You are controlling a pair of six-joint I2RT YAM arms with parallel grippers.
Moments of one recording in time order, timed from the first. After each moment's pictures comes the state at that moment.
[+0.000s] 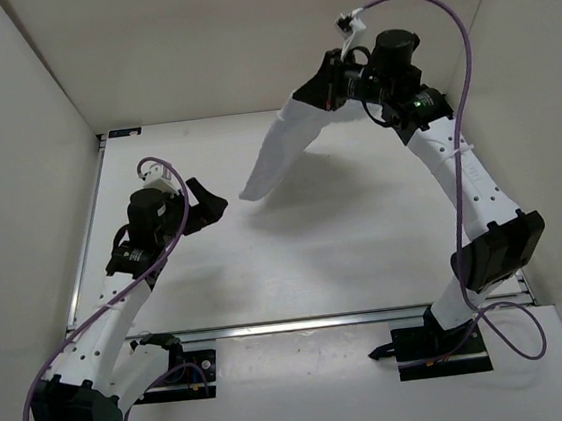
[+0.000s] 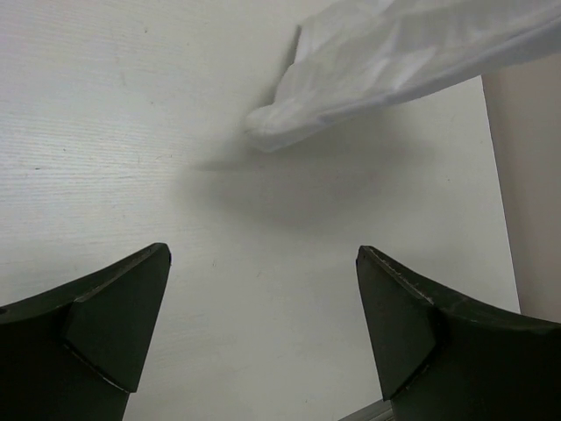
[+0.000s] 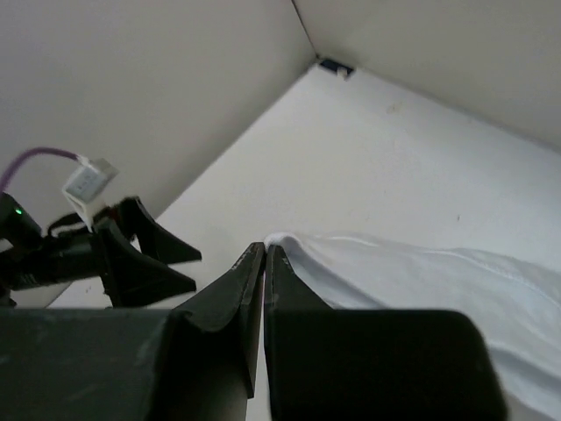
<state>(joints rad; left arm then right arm) -0.26 0.94 0.76 -0.24 0.15 -0.57 0.35 1.64 1.90 -0.35 -0.64 0.35</state>
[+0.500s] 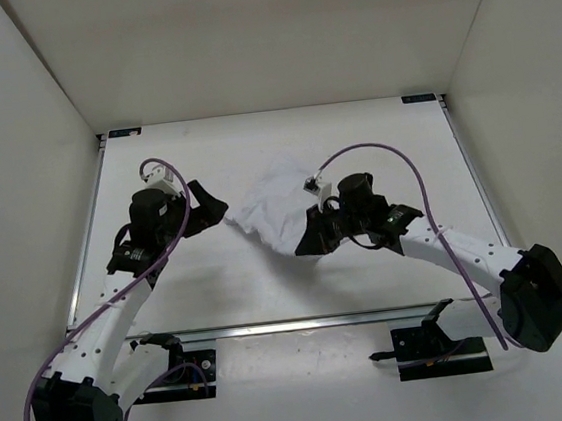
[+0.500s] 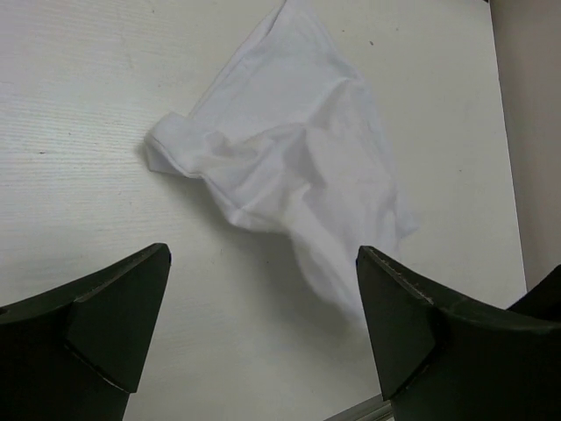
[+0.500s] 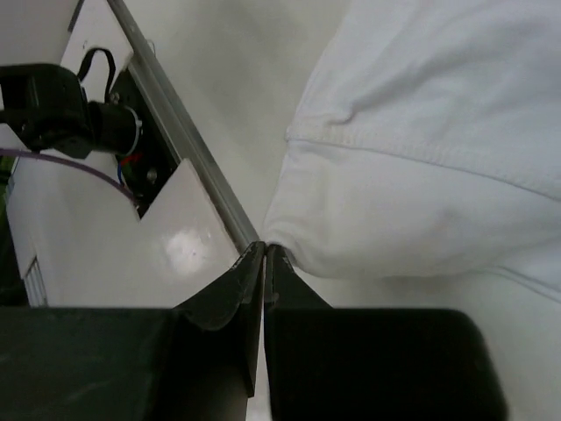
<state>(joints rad) -0.26 0.95 0.76 -0.26 0.15 -0.56 0.63 1.26 0.84 -0.15 -0.59 0.37</state>
